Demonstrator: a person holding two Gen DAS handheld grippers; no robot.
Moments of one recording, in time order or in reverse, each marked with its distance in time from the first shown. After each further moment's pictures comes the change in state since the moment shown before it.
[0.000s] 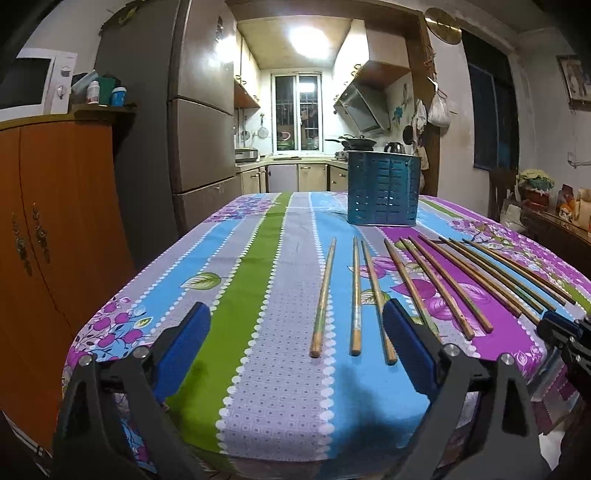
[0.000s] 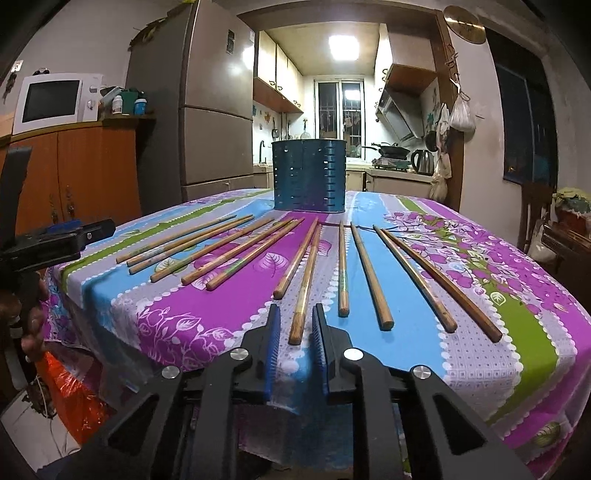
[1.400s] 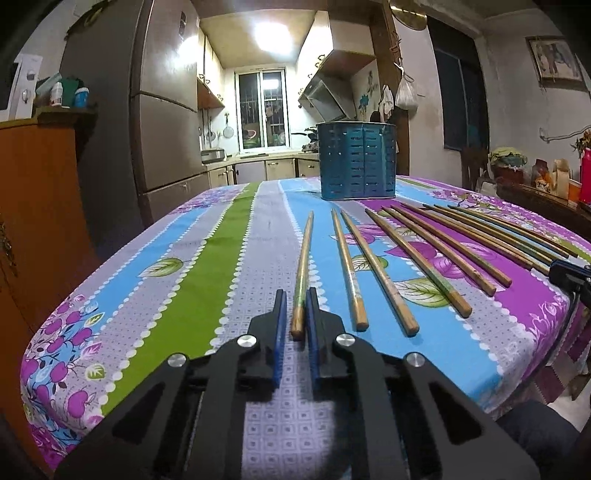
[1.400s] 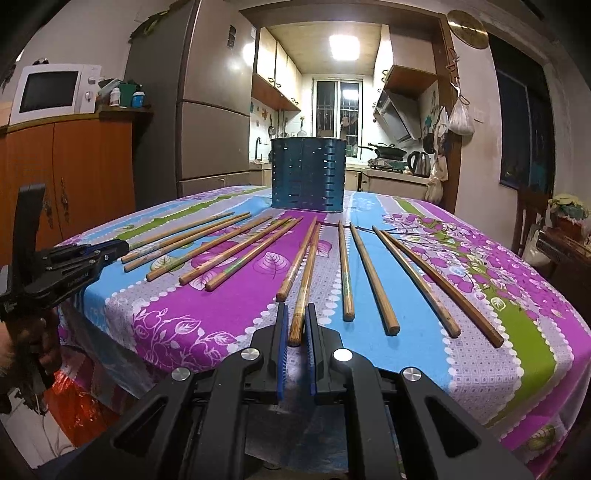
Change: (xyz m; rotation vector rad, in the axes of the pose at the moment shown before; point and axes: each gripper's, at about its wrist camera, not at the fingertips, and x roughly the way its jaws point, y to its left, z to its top) left arm 0.038 -0.002 -0.034 0.083 -0.002 -0.102; right arm 0.003 0.008 0.002 -0.018 0.003 -0.037
